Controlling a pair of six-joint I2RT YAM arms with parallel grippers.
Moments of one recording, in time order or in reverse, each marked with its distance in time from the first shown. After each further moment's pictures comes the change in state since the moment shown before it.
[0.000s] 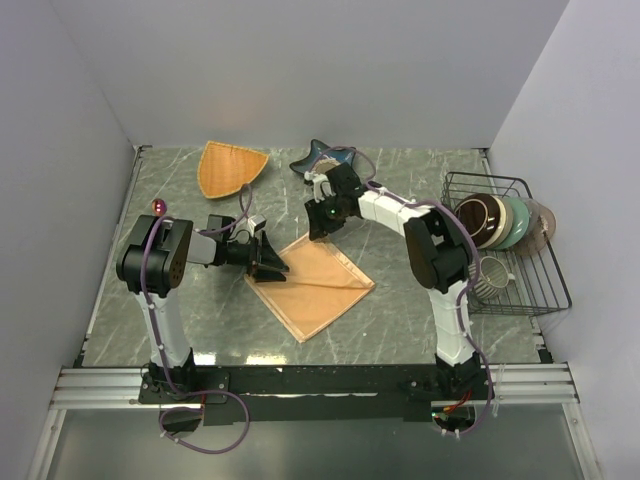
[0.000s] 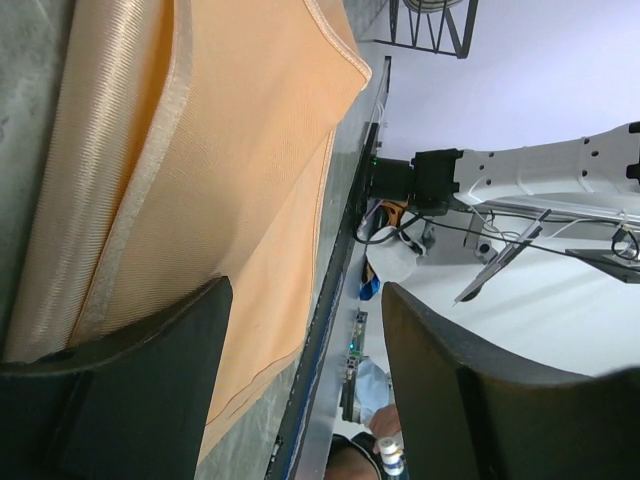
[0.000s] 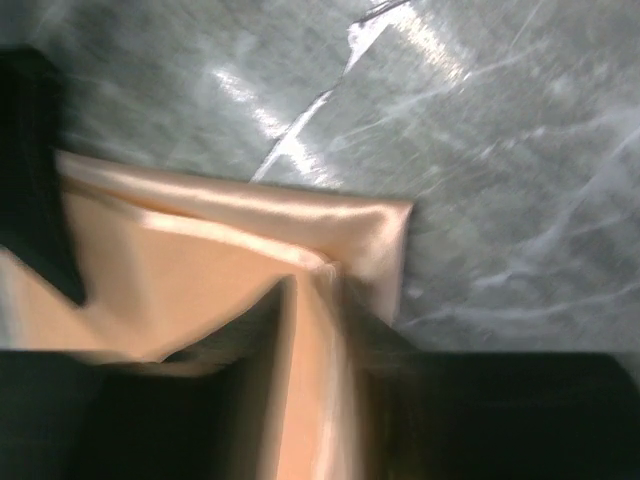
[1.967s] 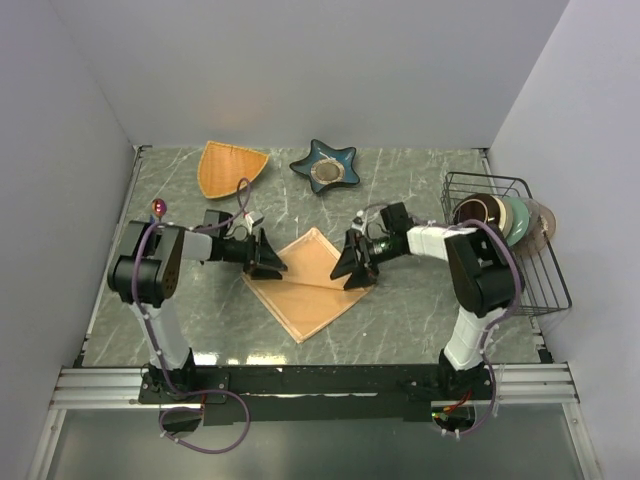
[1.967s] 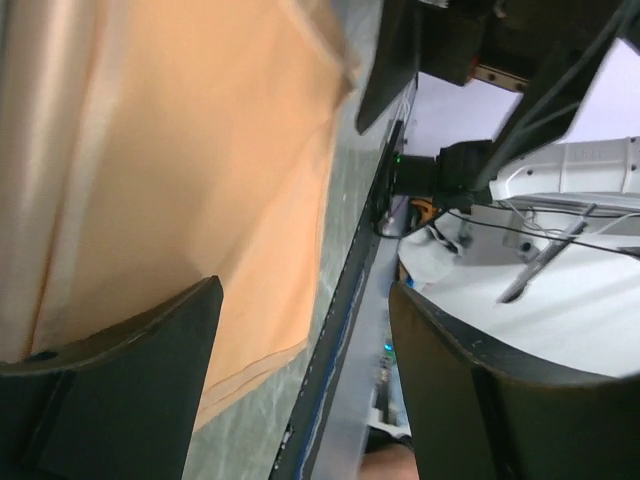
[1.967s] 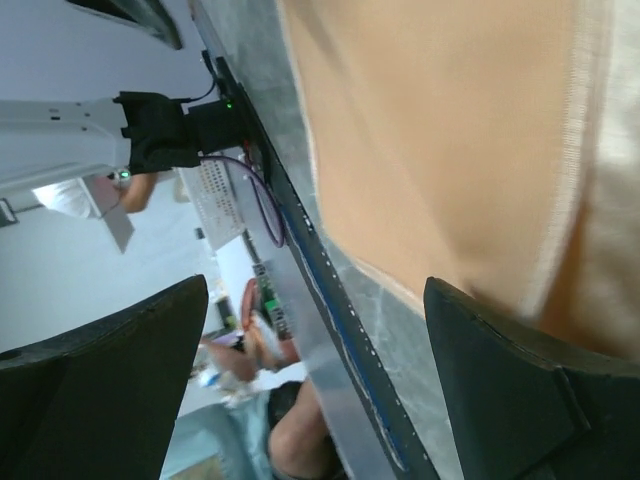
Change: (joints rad) left arm 0.000 -0.085 0.005 -0.127 -0.045 0.115; right arm -0.200 -0.332 -0.697 0.187 -0.692 0.444
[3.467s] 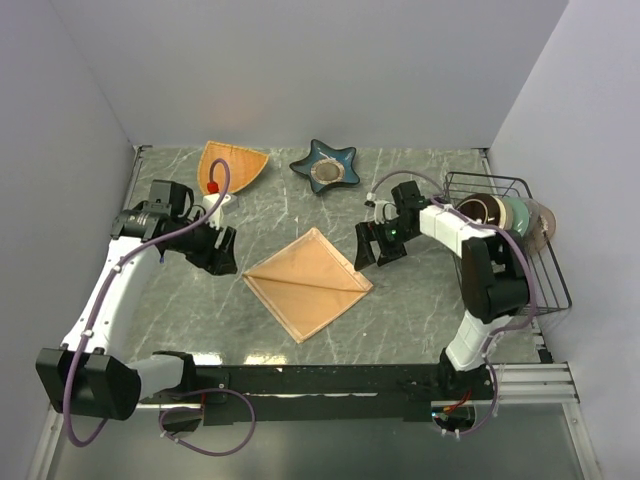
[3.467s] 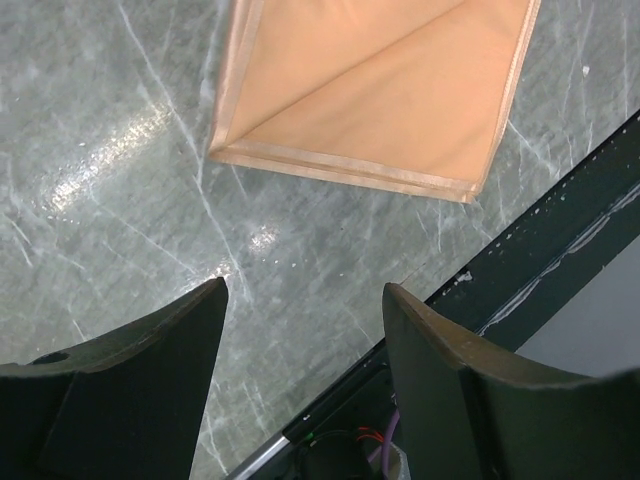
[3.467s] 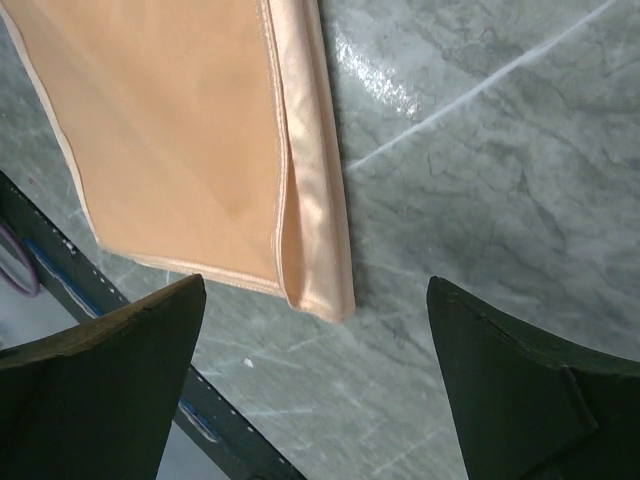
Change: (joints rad) left arm 0.031 -0.723 0.345 -1.139 -0.718 0.754; right arm -0.066 -0.106 0.221 -0.423 0.531 -0.490
